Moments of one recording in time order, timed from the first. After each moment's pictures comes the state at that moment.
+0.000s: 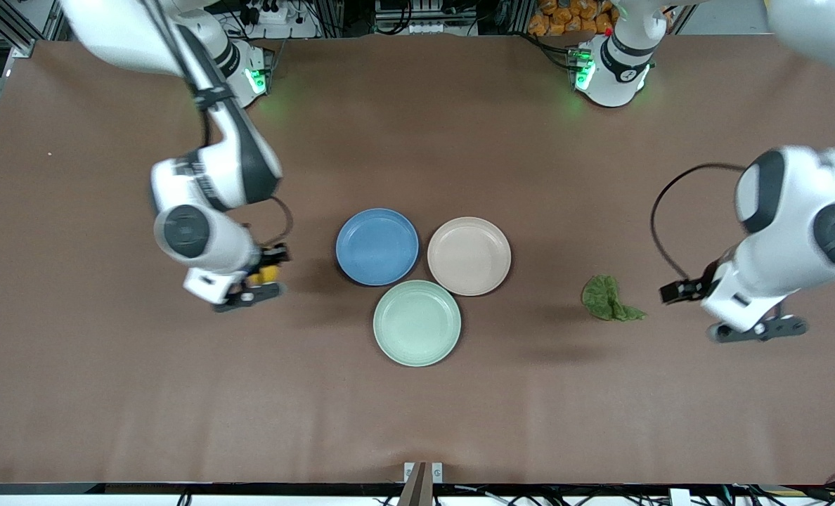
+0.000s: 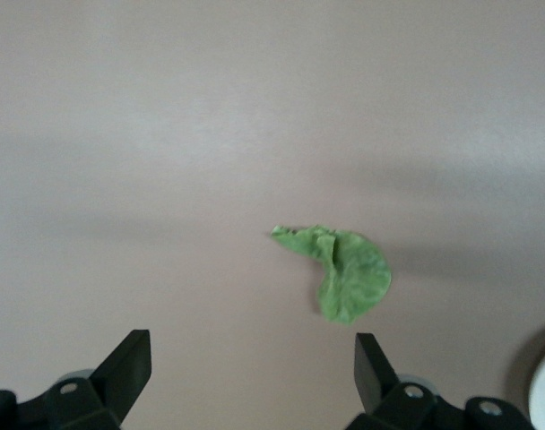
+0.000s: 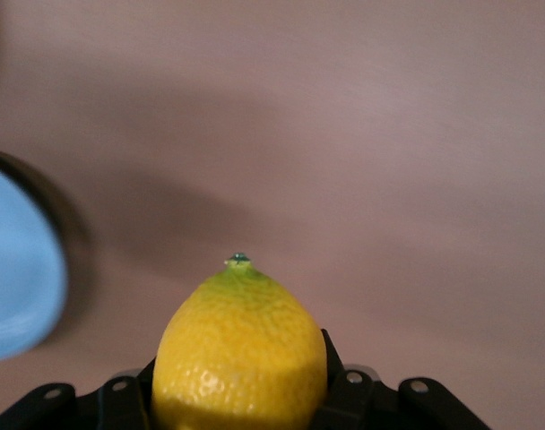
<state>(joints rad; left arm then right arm) 0.05 0.35 -0.17 -1.53 0.16 1.84 -0.24 0.29 0.39 -0.04 -1.77 0.00 1.97 -0.06</state>
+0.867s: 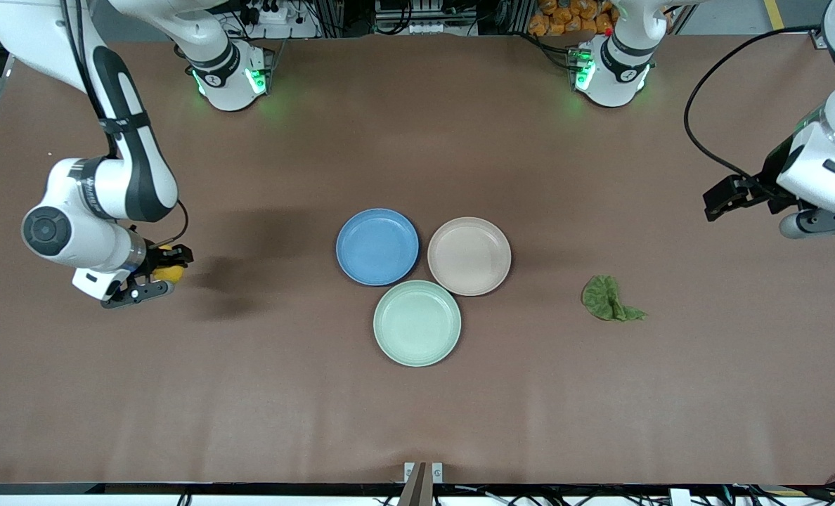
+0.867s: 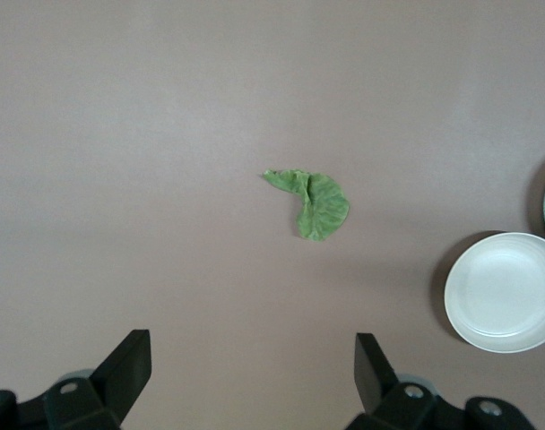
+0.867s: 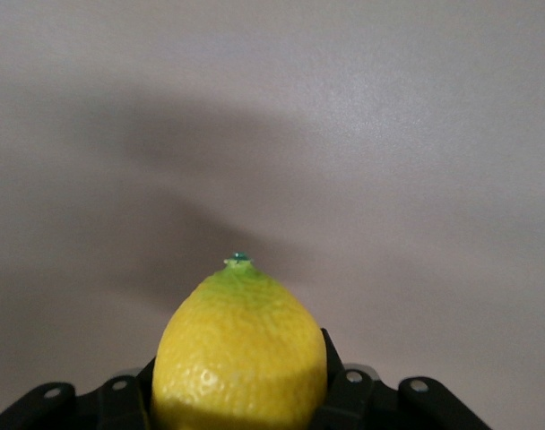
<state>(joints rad) 0.05 0.06 -0.19 -1.55 0.06 1.63 -0.24 0.19 0.35 -0.22 -2.06 0.03 2.27 -0.32</state>
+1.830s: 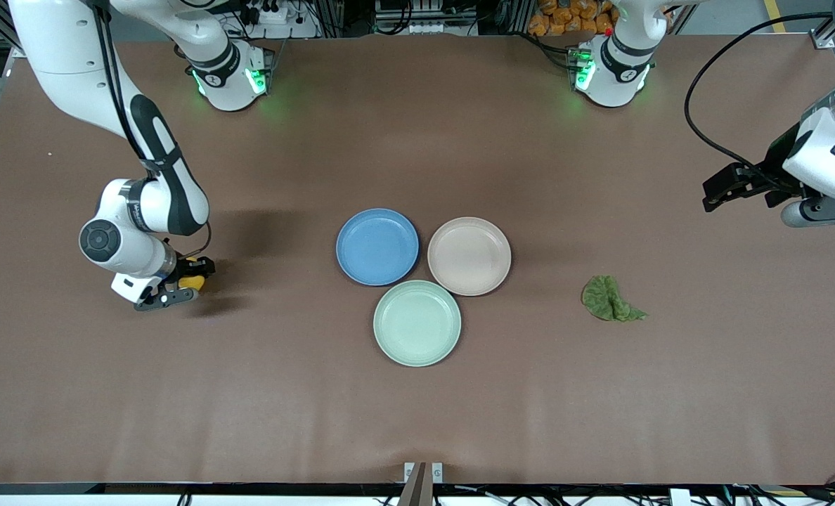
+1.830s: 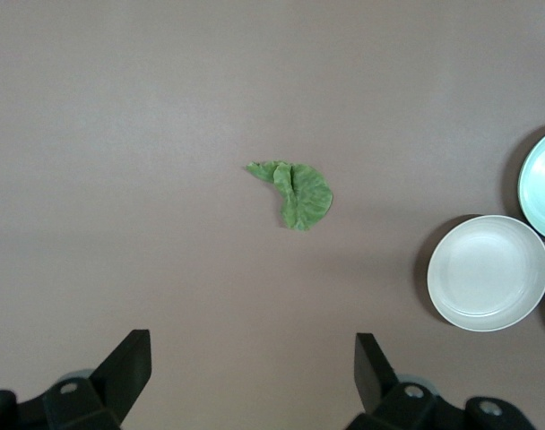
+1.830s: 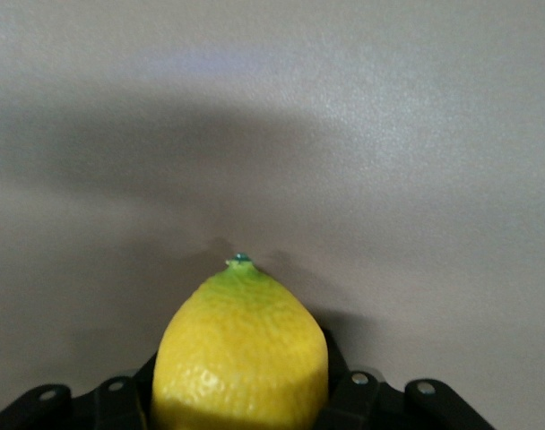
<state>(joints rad) 0.05 0.05 -0.18 -1.56 0.02 1.62 -0.19 0.19 0.51 -0.21 -2.10 0.09 2.50 -0.32</state>
